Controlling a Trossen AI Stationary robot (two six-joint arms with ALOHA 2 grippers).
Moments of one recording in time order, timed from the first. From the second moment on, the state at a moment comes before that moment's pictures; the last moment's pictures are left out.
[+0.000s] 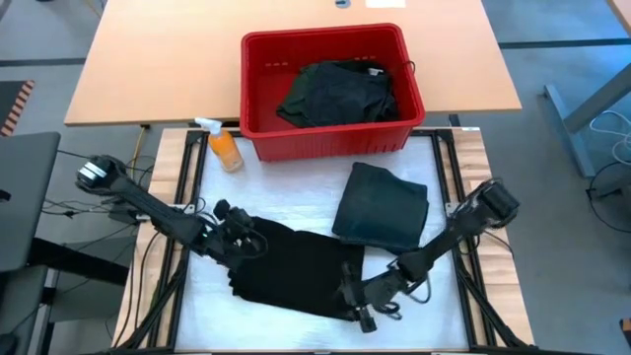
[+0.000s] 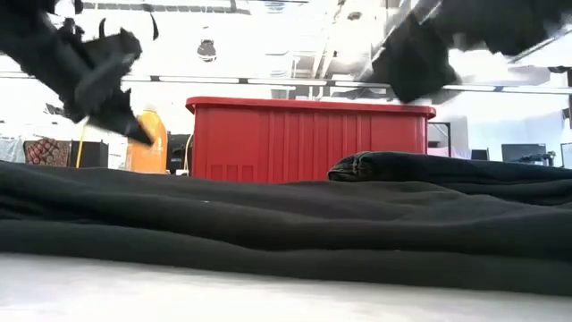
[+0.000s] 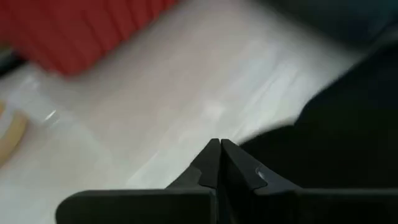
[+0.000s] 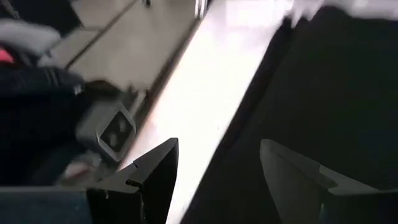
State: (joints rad) left arm -0.49 1.20 0.54 -0.40 -0.90 -0.93; right arm 0.60 1.78 0.91 0.37 0.21 0.27
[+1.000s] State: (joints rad) left arm -0.44 1.35 0.33 -0.13 -0.88 -1.08; right arm 0.56 1.84 0.91 -0.03 0.52 0.68
